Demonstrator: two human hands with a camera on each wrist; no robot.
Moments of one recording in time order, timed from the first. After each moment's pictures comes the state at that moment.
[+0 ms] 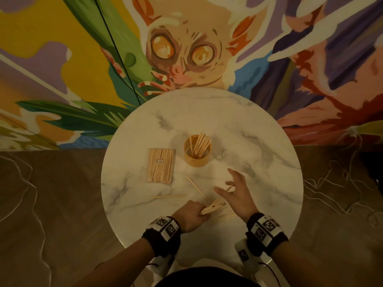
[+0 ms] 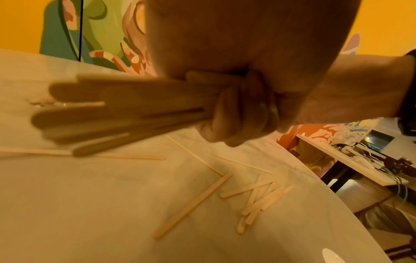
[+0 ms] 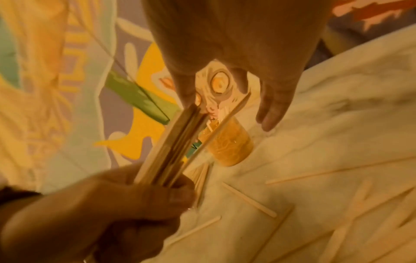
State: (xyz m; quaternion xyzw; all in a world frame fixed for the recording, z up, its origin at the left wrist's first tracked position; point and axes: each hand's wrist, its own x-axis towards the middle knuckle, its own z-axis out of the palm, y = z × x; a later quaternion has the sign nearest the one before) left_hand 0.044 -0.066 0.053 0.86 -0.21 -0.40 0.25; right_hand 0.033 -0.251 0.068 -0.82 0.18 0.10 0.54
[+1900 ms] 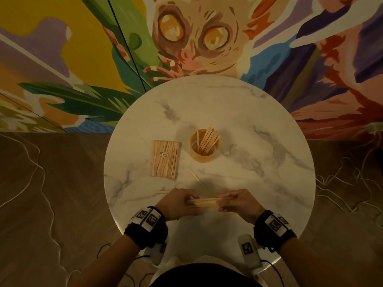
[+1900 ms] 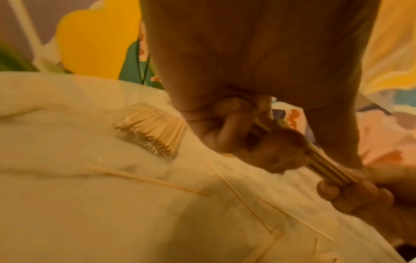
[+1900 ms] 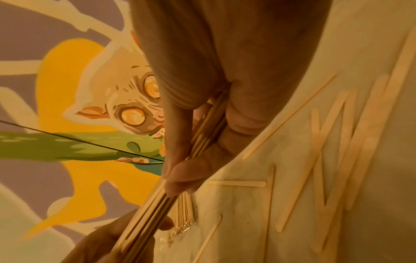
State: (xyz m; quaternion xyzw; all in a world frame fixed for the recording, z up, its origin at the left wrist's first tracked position) left_hand 0.076 -0.019 0.058 0.83 -0.13 -0.40 0.35; right_hand 0.041 -0.259 0.036 -0.56 0.26 0.31 0.73
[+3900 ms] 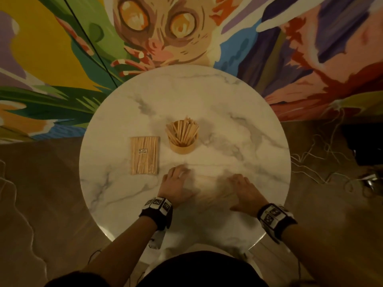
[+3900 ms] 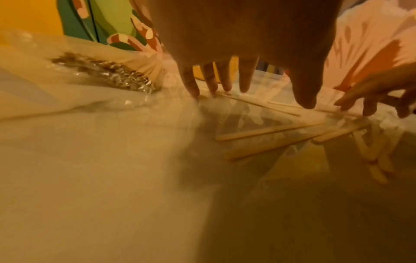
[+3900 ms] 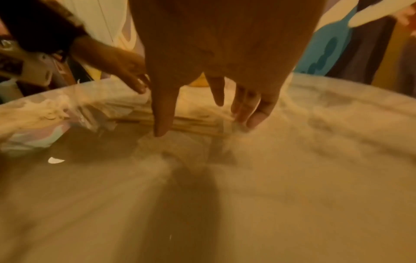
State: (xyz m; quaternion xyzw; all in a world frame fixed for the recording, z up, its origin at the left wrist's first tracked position) left_hand 0.084 -0.061 -0.021 0.93 -0.22 -0.26 0.15; right_hand 0.001 -0.330 0.007 -0.94 -0.02 0.31 0.12
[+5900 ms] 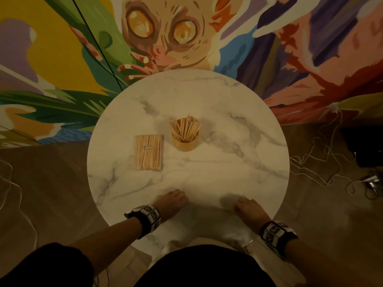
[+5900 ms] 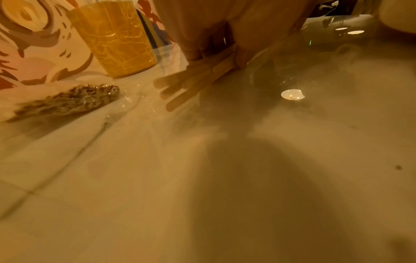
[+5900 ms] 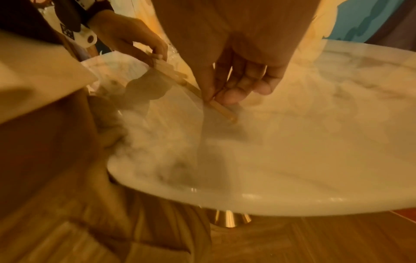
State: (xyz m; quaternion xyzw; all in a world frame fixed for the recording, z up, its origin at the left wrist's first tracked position) left_hand 0.036 -0.015 -0.031 0.83 -0.53 -0.16 0.04; right_hand -0.068 -0.317 -0.009 -0.94 -0.02 0.31 0.12
